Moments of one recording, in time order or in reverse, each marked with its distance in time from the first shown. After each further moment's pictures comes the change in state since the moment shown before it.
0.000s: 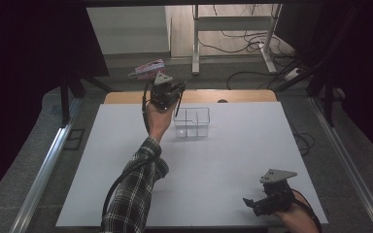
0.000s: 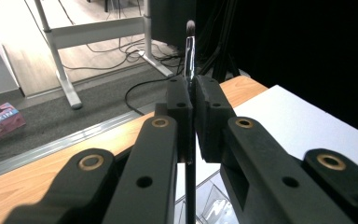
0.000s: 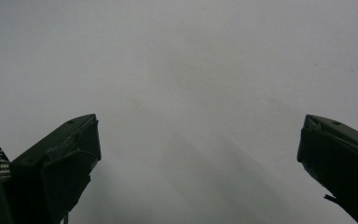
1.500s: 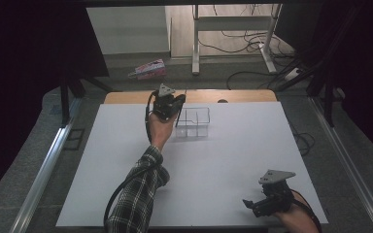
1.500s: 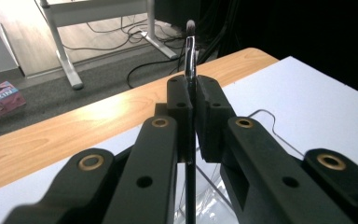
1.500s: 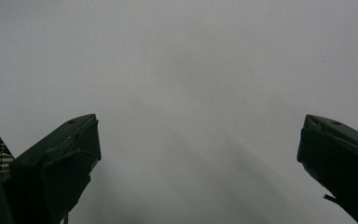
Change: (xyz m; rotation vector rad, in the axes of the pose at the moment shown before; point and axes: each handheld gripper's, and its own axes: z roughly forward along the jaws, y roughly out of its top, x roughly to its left) left arm 0.000 -0.042 0.017 0.065 0.013 -0.011; right arm 0.002 0.000 0.001 0.017 0.010 -0.012
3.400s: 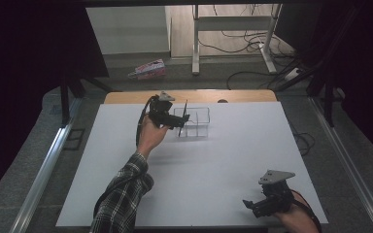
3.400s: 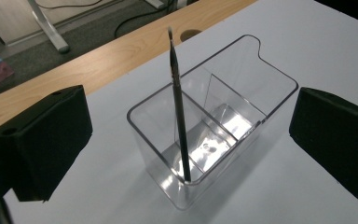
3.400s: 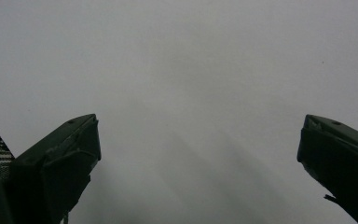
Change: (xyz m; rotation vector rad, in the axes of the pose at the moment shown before) left arm 0.000 -0.008 -0.021 0.212 -0.046 0.096; right arm 0.001 0.000 -0.001 0.003 -0.006 -0.007
